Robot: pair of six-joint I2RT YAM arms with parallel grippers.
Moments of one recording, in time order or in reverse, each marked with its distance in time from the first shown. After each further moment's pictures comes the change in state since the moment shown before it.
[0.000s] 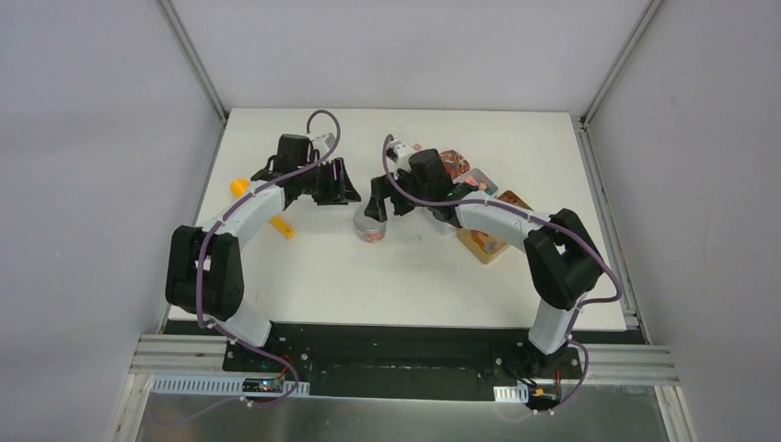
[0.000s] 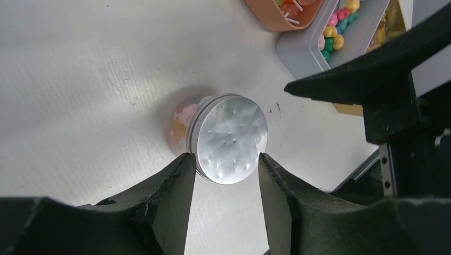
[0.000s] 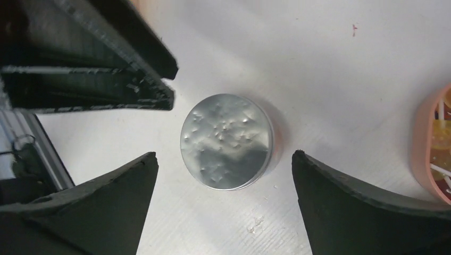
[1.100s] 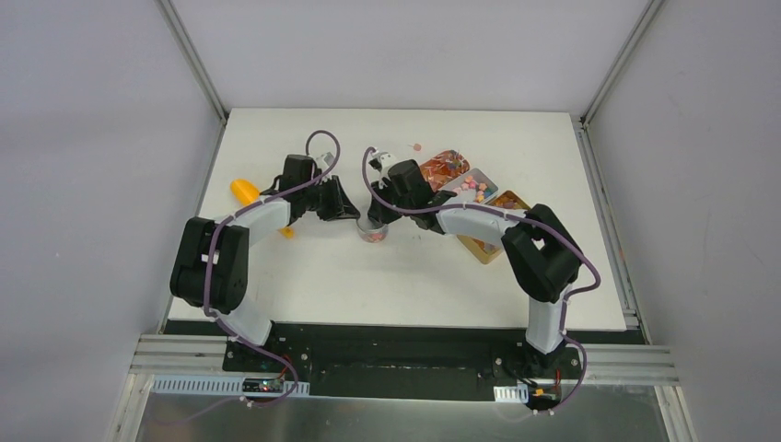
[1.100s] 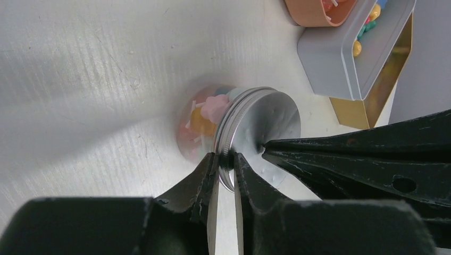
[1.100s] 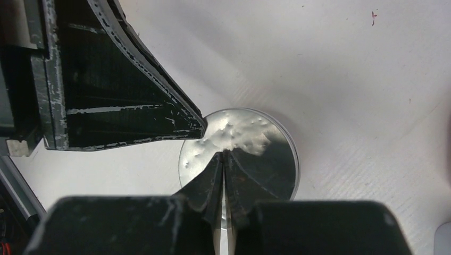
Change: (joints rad) left arm -0.003 0.054 -0.185 0.234 0.000 -0.158; right arm 0.109 0.109 0.052 0.012 0.177 -0.024
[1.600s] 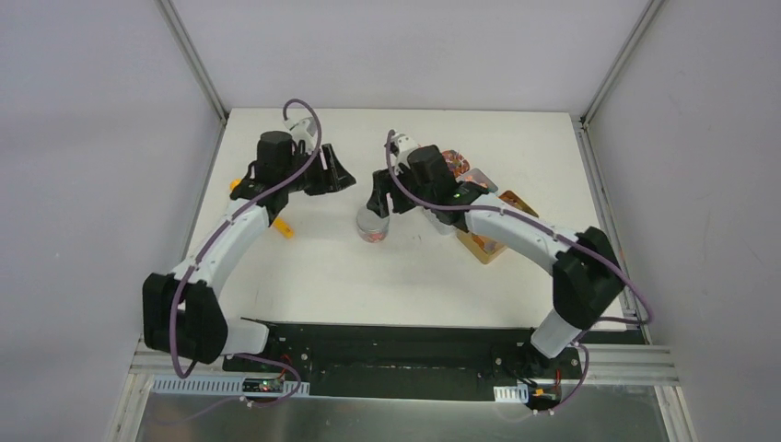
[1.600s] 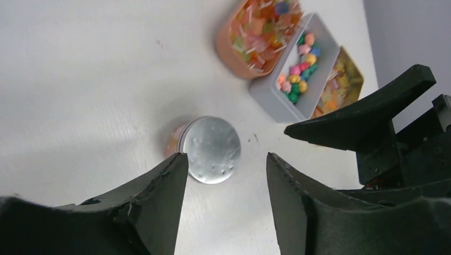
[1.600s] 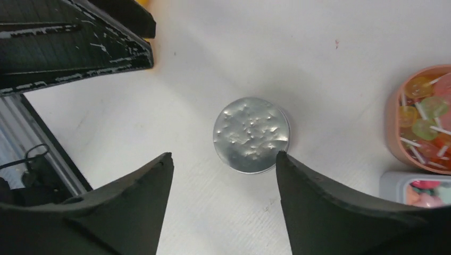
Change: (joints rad) left arm -0.006 -0.256 0.111 -0.138 -0.100 0.079; right arm -0.013 -0.205 0.000 -0.155 0.010 0.011
